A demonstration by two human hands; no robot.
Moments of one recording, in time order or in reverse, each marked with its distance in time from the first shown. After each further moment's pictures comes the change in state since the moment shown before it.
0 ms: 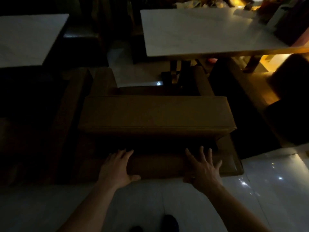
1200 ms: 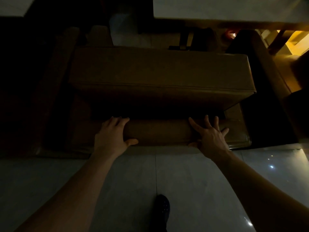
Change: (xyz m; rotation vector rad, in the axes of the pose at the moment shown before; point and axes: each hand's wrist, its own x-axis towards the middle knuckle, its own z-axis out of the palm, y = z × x) left_hand 0.062 0.003 0.034 -0.050 0.284 -0.071; right_hand 0.086 0.037 -0.009 -0.037 0.047 -0.082
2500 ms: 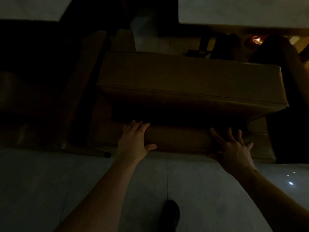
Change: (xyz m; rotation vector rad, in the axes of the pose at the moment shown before) left_hand -0.007 -0.004 0.003 -0.087 0.047 -0.004; right_hand -0.008 -0.008 0.006 -0.079 0.029 0.013
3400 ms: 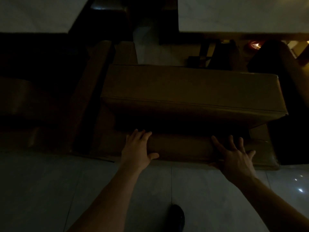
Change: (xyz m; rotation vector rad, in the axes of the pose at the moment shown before) left_hand -0.026 -0.003 -0.001 -0.004 -0.064 -0.018; right_hand -0.027 -0.005 0.015 -0.027 0.005 0.011
